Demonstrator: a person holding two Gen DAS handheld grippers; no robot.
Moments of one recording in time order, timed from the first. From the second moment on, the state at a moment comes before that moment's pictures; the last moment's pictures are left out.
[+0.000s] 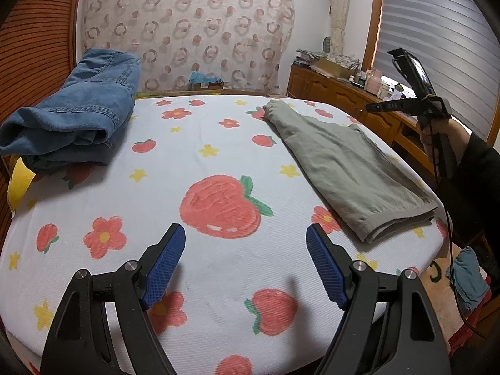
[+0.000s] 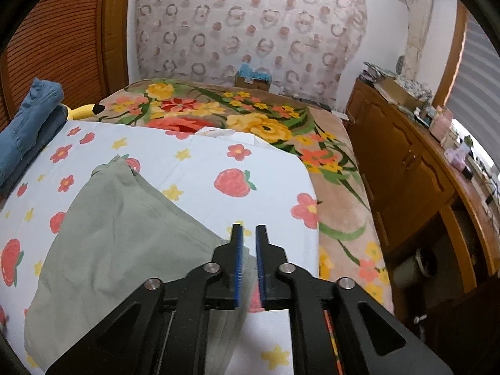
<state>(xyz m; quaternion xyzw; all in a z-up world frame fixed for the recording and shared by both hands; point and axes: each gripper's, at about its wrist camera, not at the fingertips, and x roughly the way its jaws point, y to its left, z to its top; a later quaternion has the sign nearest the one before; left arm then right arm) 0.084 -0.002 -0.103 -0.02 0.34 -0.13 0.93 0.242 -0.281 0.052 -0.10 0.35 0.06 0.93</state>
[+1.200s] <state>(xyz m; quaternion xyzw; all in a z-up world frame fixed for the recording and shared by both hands) 0.086 -0.041 -0.108 0.01 0.36 -0.15 0.92 0.141 -0.275 0.007 -0.09 0.37 0.17 0.91</state>
